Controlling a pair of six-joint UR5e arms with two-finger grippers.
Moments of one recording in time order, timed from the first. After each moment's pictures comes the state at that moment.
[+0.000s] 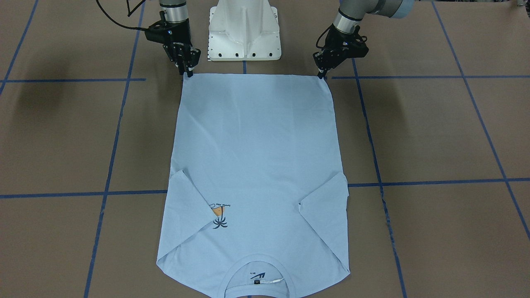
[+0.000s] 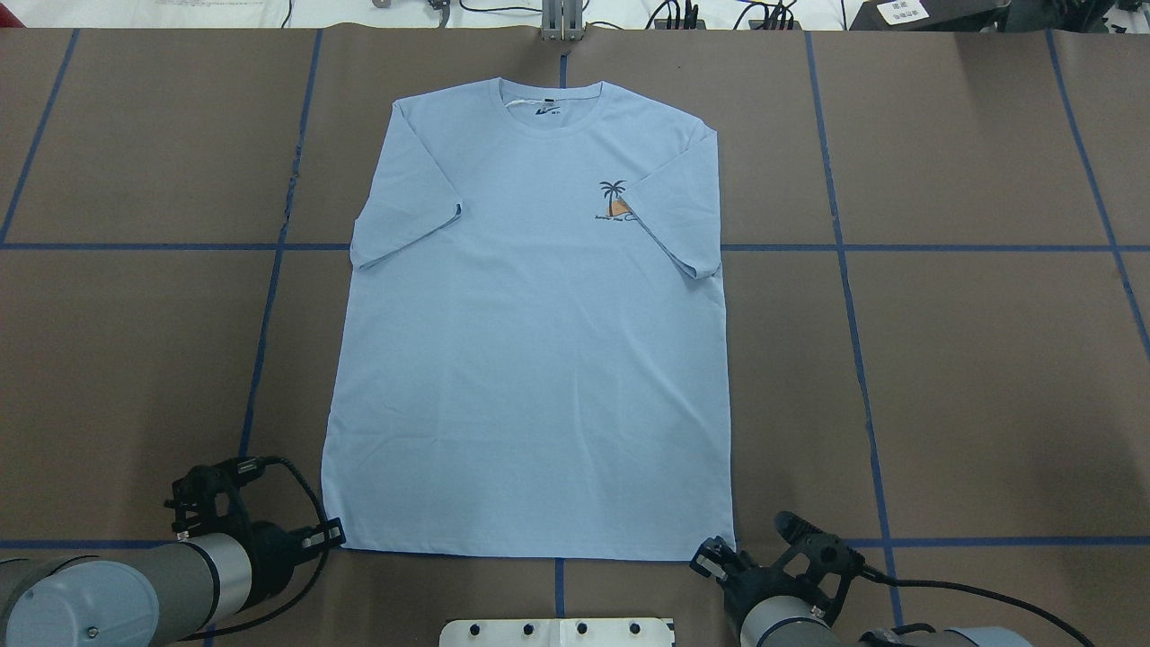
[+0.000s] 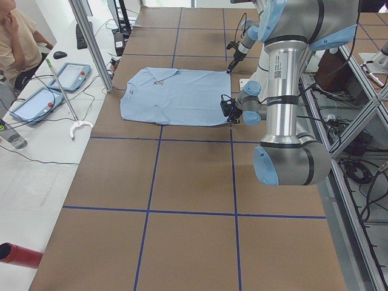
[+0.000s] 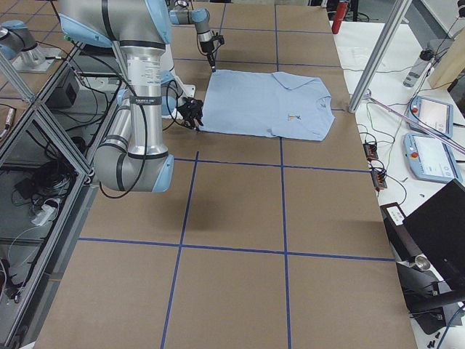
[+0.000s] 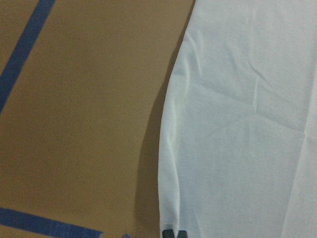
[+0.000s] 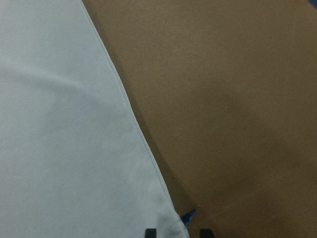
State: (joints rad) left arm -0.08 -1.51 -2.06 -2.18 -1.39 -1.83; right arm -0.09 -1.44 2.07 -1.47 1.10 2.20
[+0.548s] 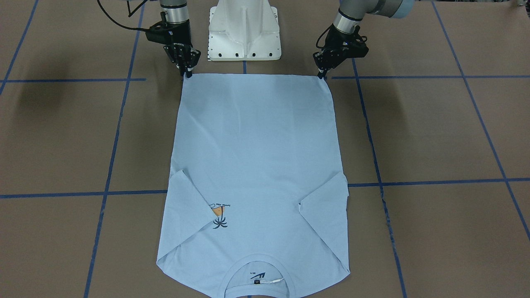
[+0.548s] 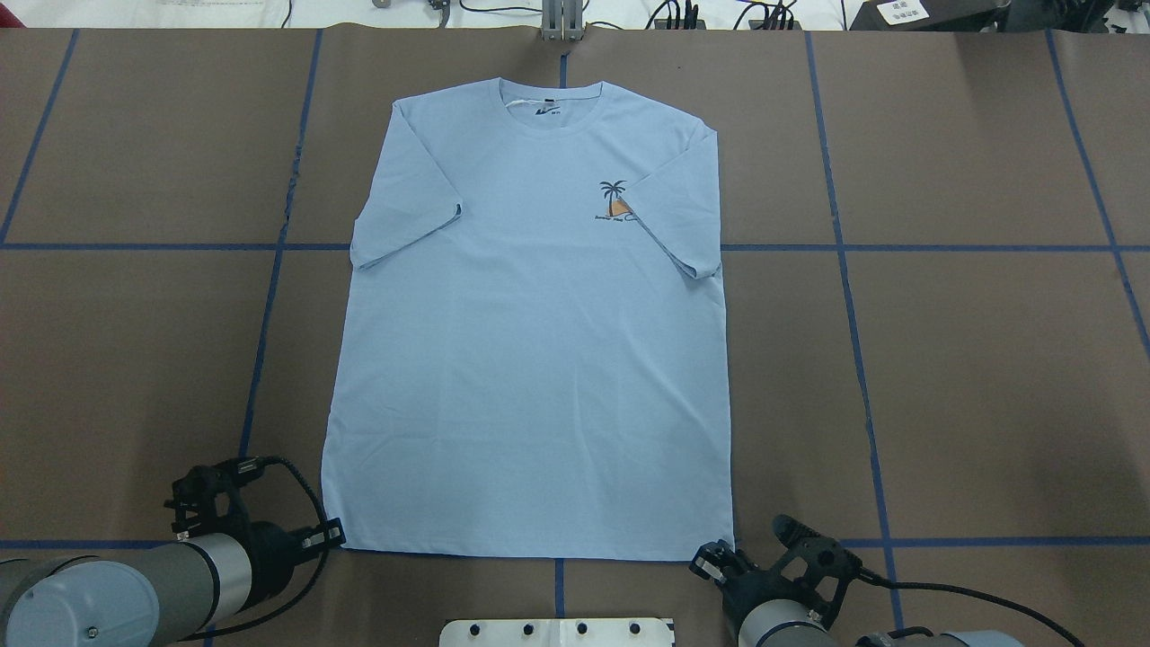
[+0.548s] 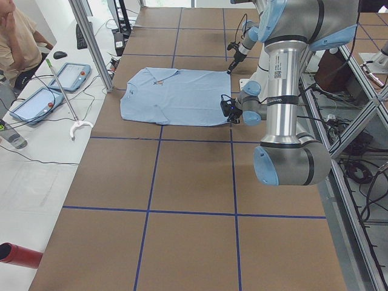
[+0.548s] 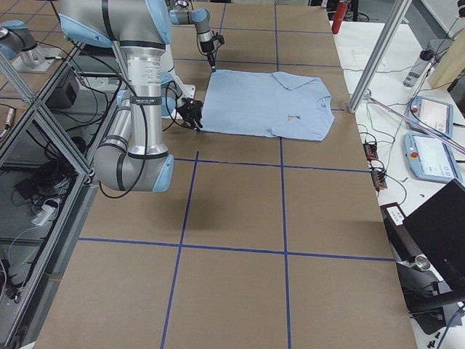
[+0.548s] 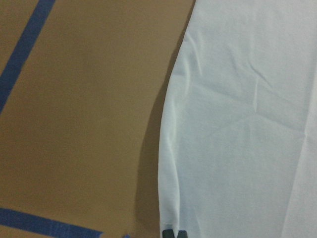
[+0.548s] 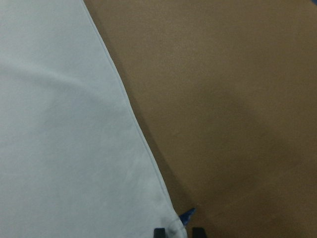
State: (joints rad) left arm -0.08 -1.51 -2.06 -2.18 -1.39 -1.83; right arm -0.10 -1.44 2.06 -1.47 1.09 2.20
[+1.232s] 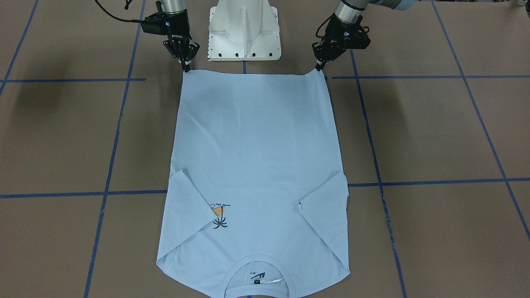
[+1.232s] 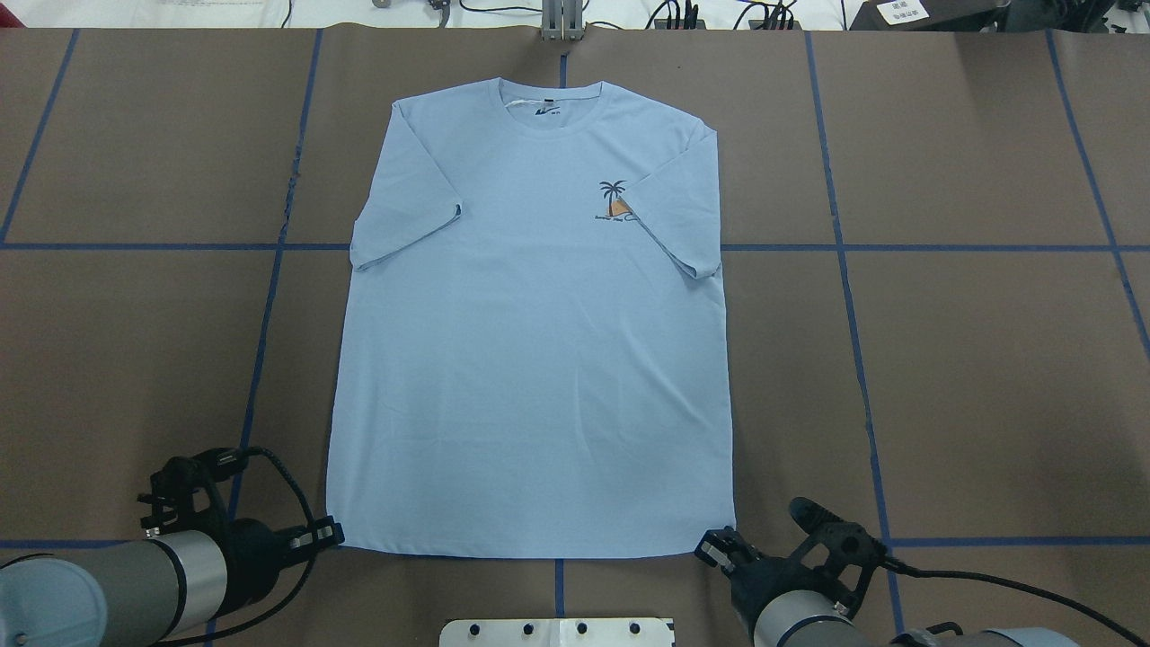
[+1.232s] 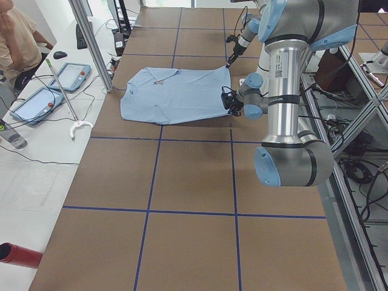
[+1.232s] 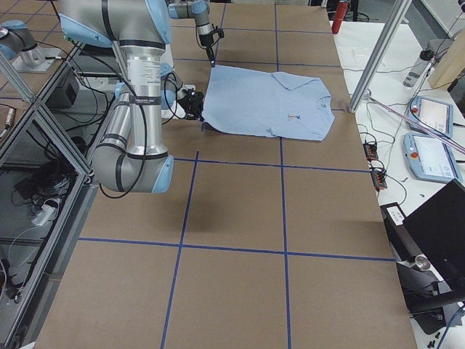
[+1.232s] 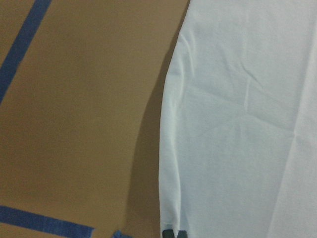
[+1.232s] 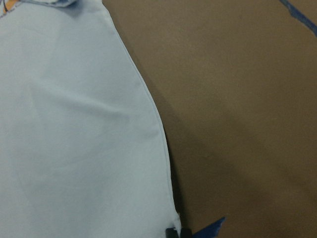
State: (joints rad) left arm -0.09 -1.47 -2.22 -2.13 -1.42 -1.82; right arm -0.10 -1.46 2.25 -1.57 1.06 2.18
